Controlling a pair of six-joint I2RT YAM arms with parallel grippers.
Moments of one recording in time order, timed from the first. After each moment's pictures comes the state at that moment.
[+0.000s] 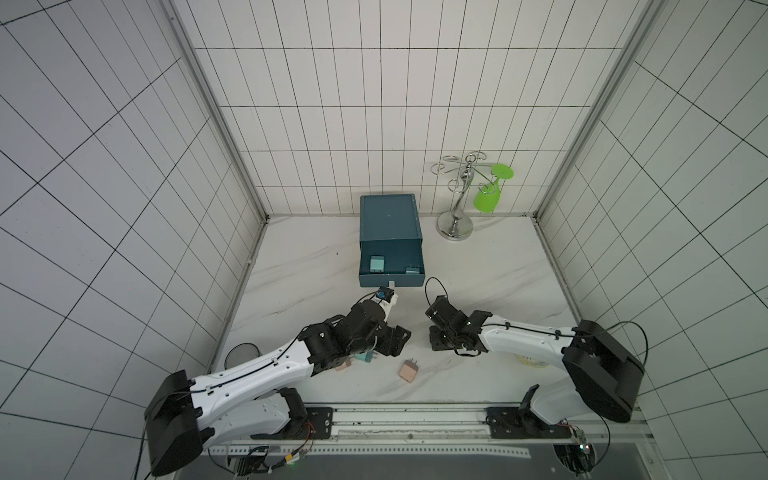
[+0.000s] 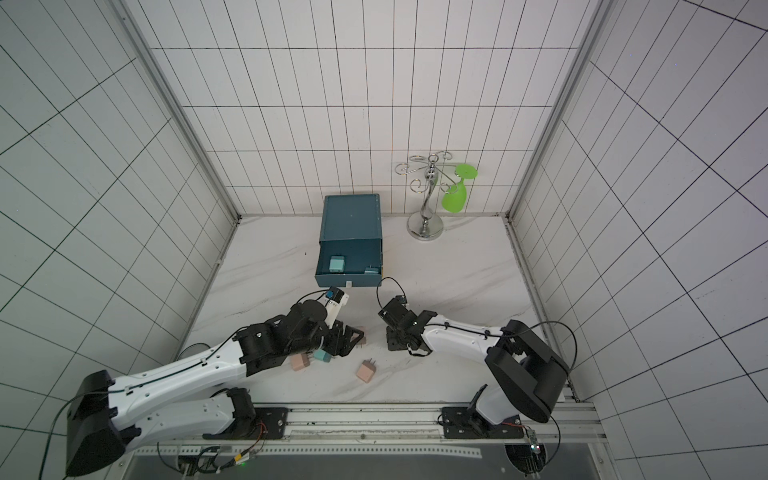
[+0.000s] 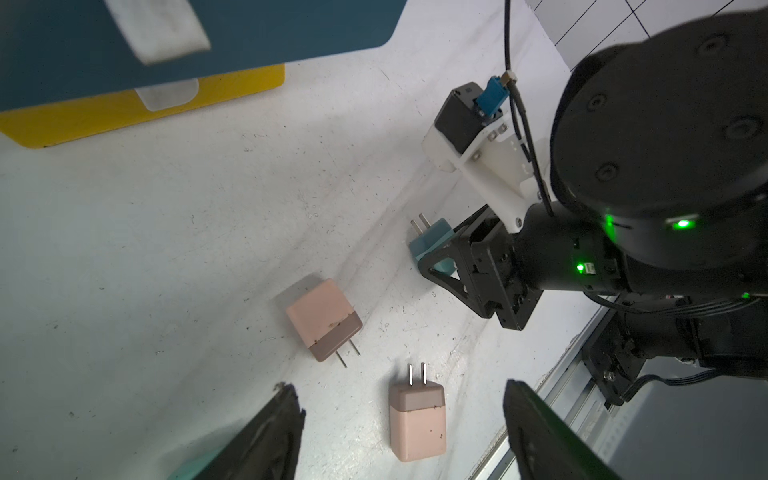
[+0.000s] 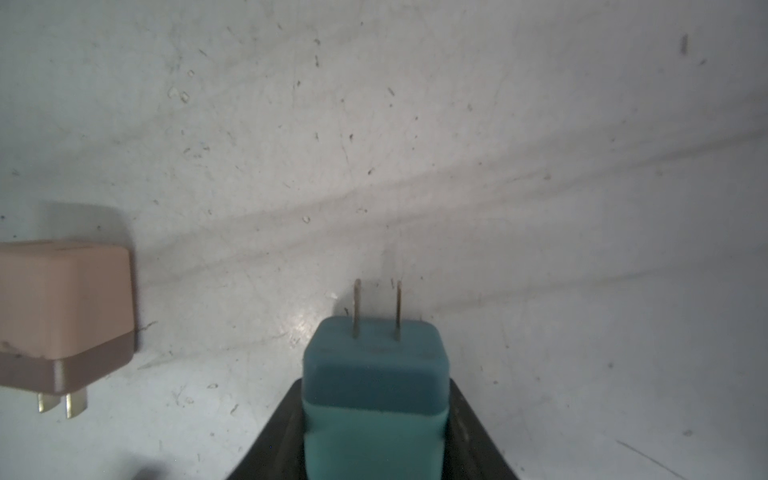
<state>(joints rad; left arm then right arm) -0.96 1.06 0.72 -0.38 0.00 -0.54 0.95 1.48 0.72 -0.45 0.10 0.69</state>
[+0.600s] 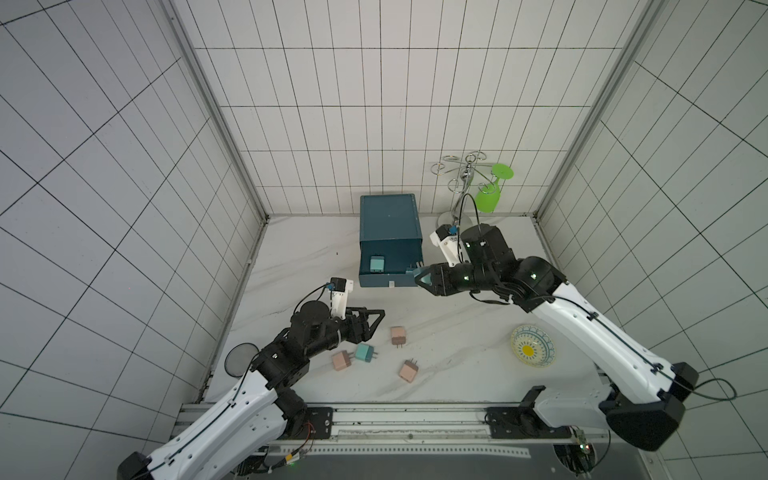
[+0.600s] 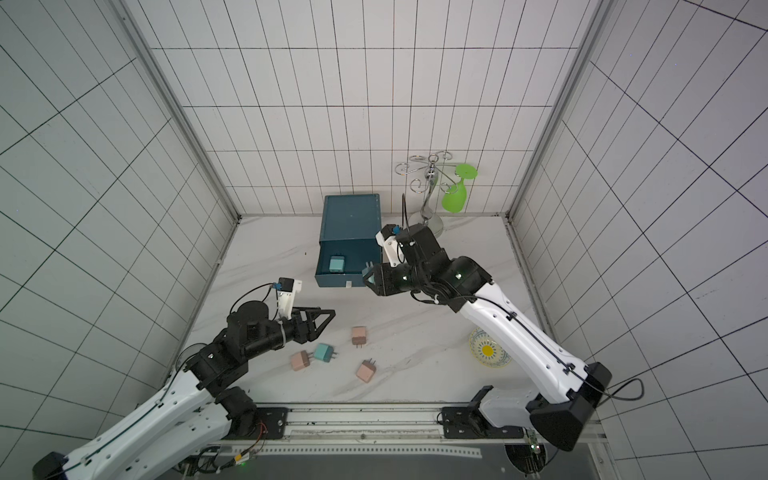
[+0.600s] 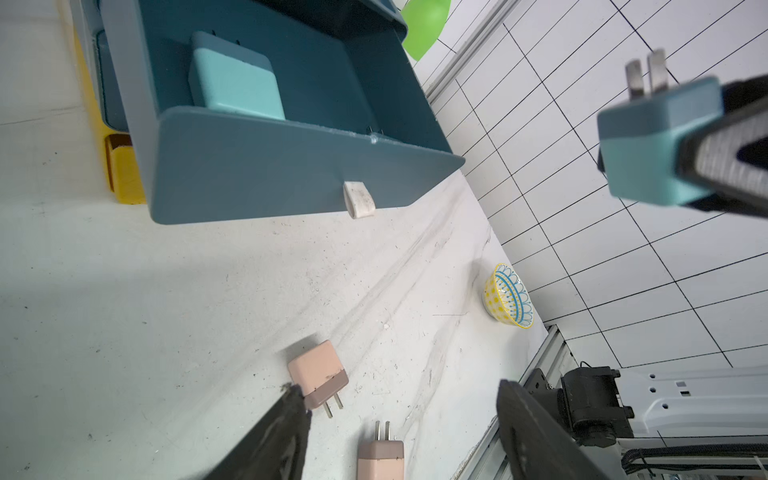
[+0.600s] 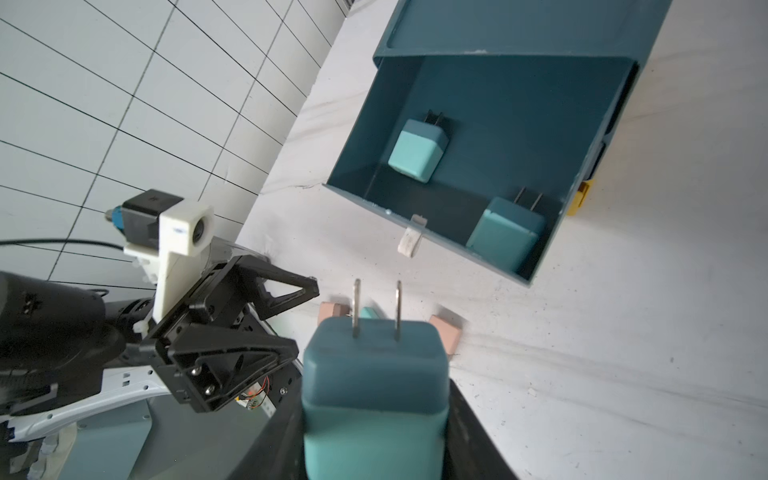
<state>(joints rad) -0.64 0.68 0.53 -0.21 0.25 -0.66 0.82 1.37 1.54 -0.89 -0.26 0.44</state>
